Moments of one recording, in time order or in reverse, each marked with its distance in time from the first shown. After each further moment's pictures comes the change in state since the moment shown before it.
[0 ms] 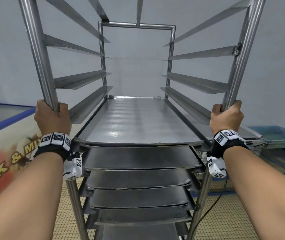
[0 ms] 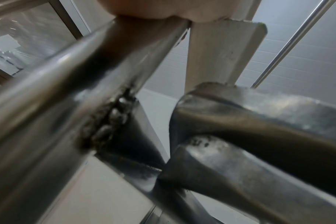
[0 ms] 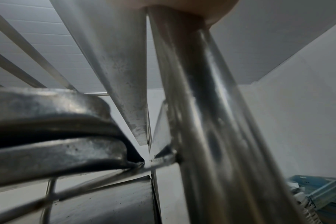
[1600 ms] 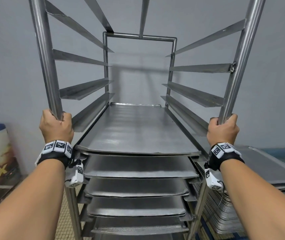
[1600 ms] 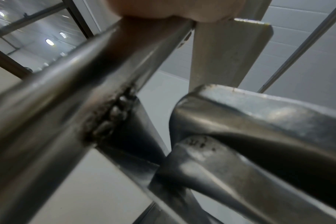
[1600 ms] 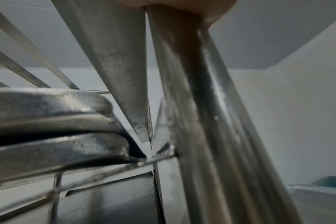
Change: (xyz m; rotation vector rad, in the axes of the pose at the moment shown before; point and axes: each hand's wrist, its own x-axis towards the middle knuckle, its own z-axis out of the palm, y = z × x) left_hand 0.172 -0.125 0.441 -0.034 0.008 0.069; right_hand 0.150 0.128 0.412 -0.057 0.015 0.023
